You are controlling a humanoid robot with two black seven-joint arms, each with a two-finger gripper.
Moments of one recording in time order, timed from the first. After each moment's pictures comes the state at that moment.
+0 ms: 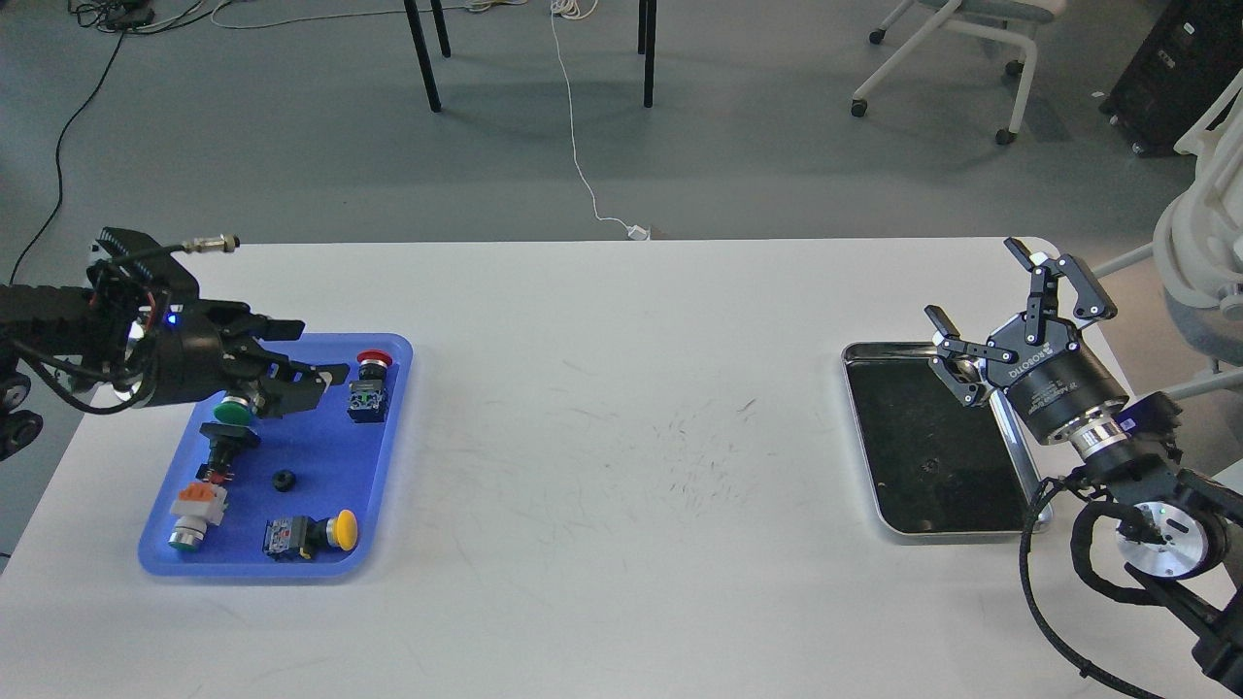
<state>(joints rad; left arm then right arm) -0.81 0.94 -0.40 -1.24 1.85 -0.25 -0.49 0.36 -0.59 0.72 1.05 -0.06 0.44 0.49</state>
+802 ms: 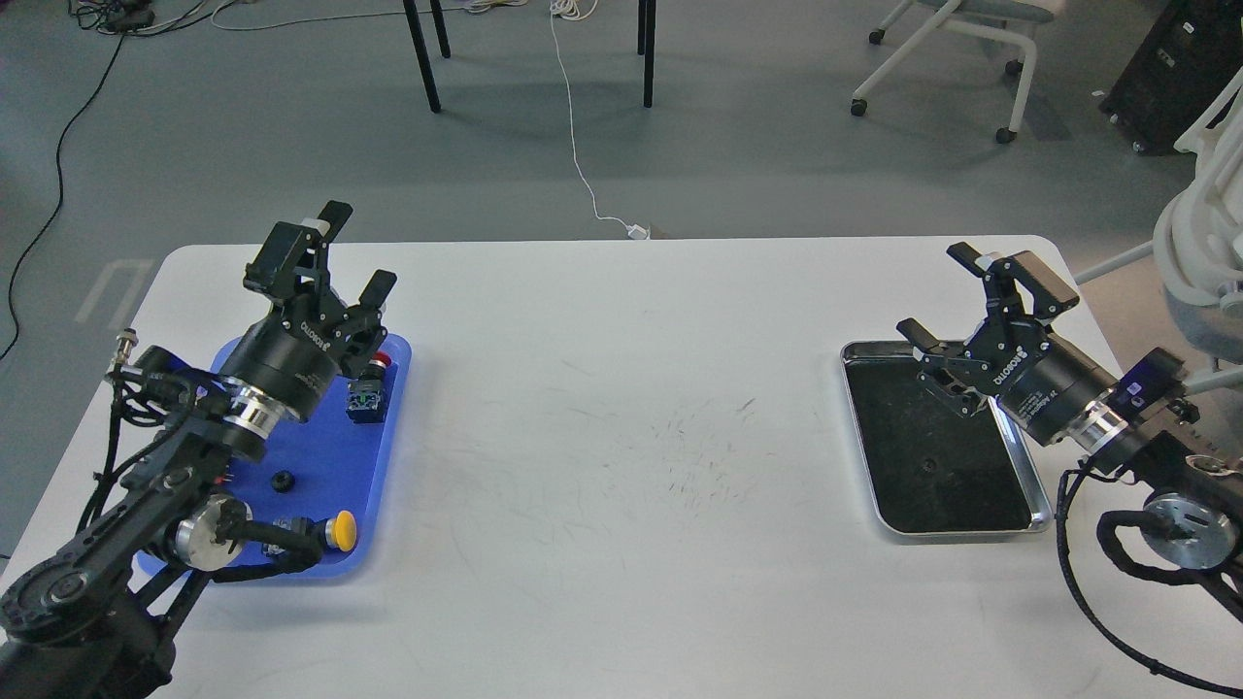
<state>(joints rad) -0.17 0.31 -1.19 -1.22 0.73 -0.26 -0.36 0.52 -0.77 0.59 1.16 -0.68 0.46 0.49</state>
